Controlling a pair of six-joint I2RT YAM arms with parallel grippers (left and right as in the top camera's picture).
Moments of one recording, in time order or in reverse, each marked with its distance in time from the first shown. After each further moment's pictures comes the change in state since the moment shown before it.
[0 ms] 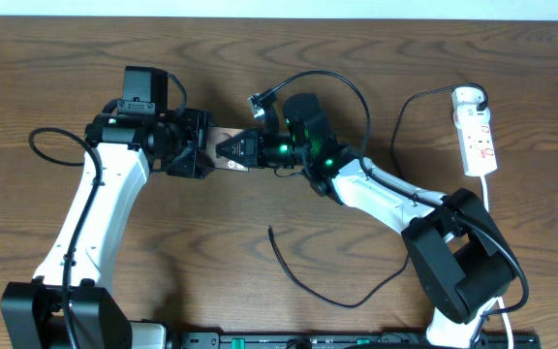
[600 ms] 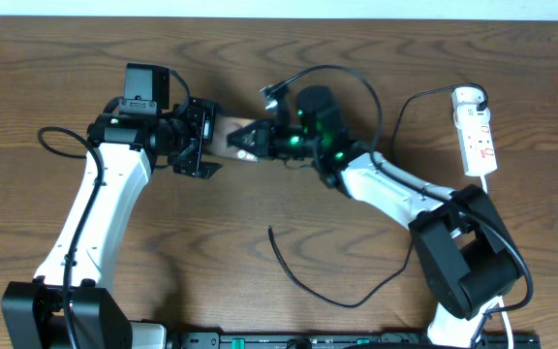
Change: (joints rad) left arm -0.006 0.000 0.000 0.070 0.110 0.066; right arm -0.073 0.000 0.000 0.004 -0.016 0.005
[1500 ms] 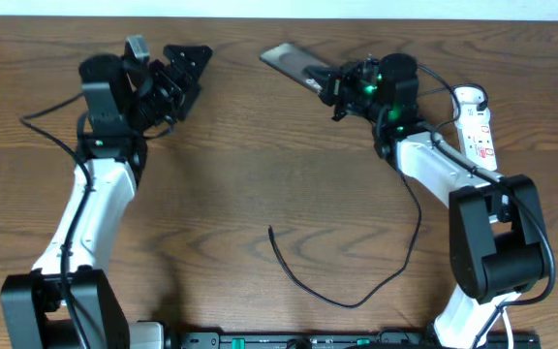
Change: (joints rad) left arm 0.137 -0.004 -0.219 0.938 0.182 0.324; right arm -0.290 0.000 0.000 0.185 0.128 0.854
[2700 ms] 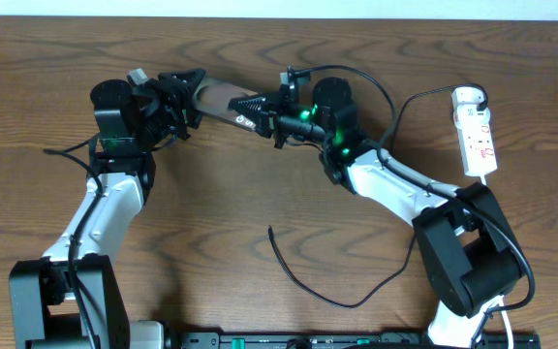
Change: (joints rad) left arm 0.000 0.021 -0.150 0.202 -0.039 -0.429; right arm 0.270 0.000 0.000 0.109 -0.074 -0.130
